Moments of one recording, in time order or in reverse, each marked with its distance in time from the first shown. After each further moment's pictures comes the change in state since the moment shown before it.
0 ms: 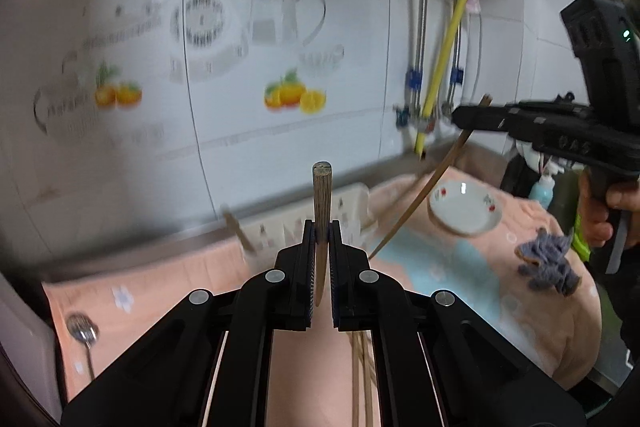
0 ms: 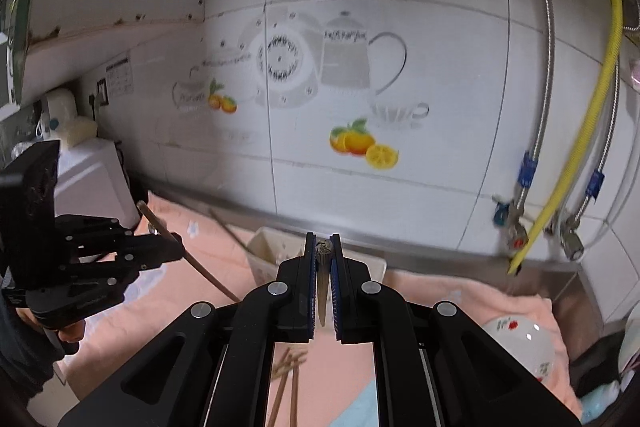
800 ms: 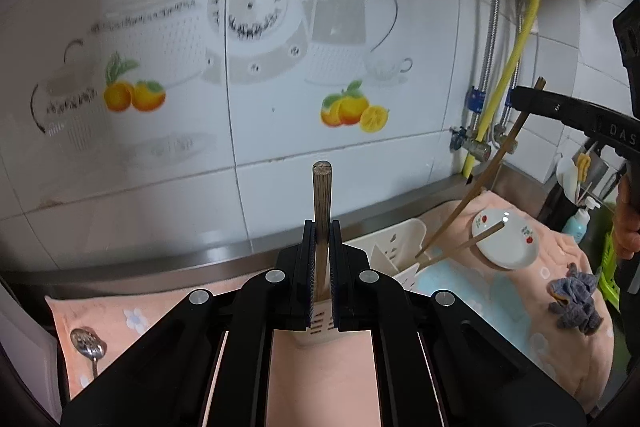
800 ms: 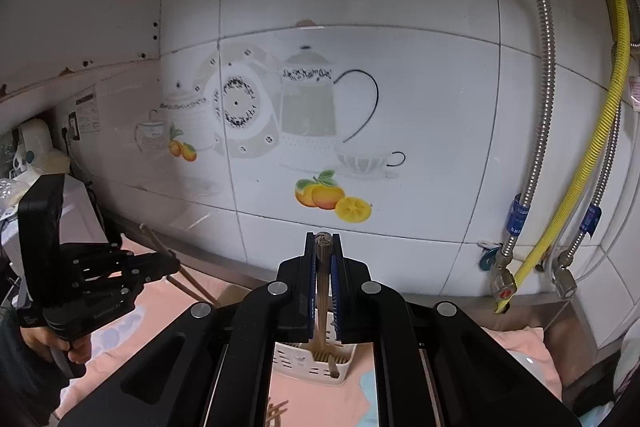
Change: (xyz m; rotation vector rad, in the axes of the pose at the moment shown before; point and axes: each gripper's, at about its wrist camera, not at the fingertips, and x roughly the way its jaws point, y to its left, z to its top) left arm 0.058 0.050 0.024 -0.093 0.041 0.078; right arm 0.034 -0.025 0.044 0.038 -0.054 -0.068
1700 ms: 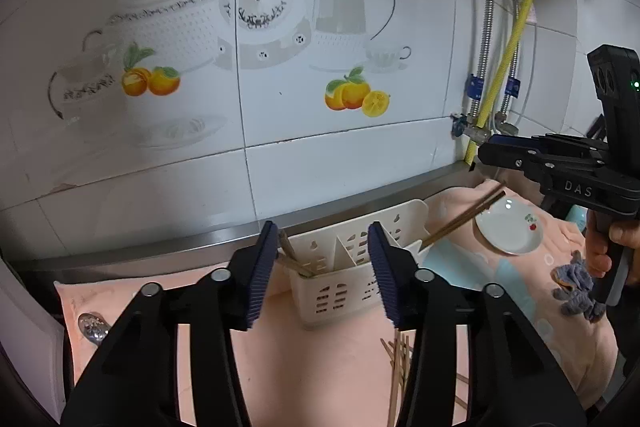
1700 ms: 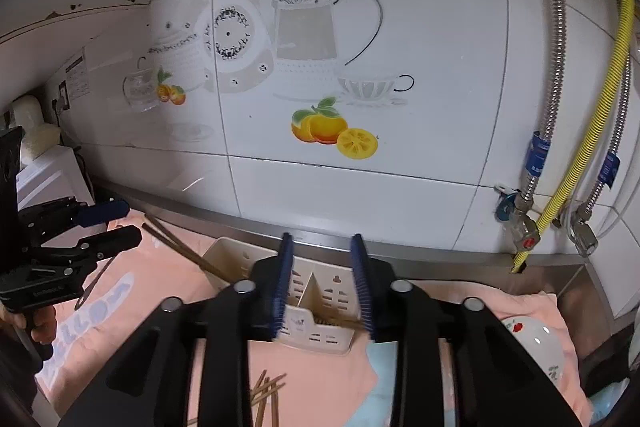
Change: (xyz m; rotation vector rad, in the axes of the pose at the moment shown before) left arm -0.022 -0.003 -0.023 0.015 -0.005 0.029; right arm 0.026 0.002 -0.048 0.009 0.097 -0.002
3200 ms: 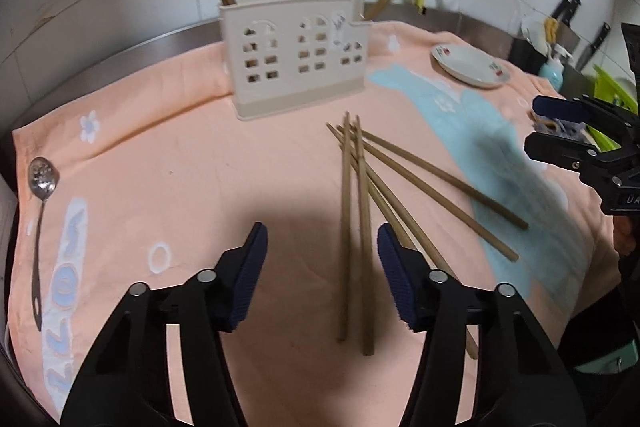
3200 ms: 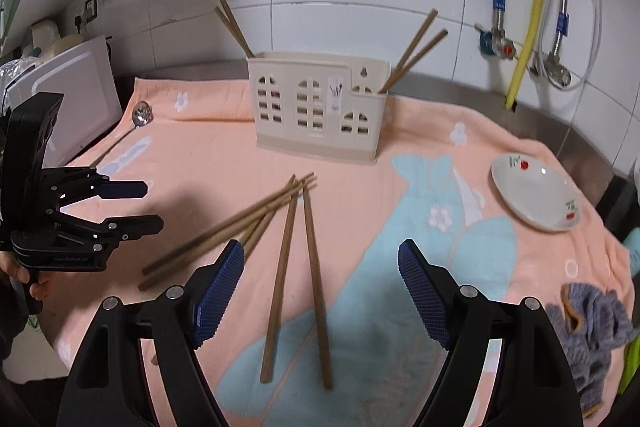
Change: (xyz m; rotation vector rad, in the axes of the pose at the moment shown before) left arm -0.010 -0.047 -0.210 0.068 0.276 -0.093; right arm -0.063 0.056 -0.227 -0.004 0.147 -0.041
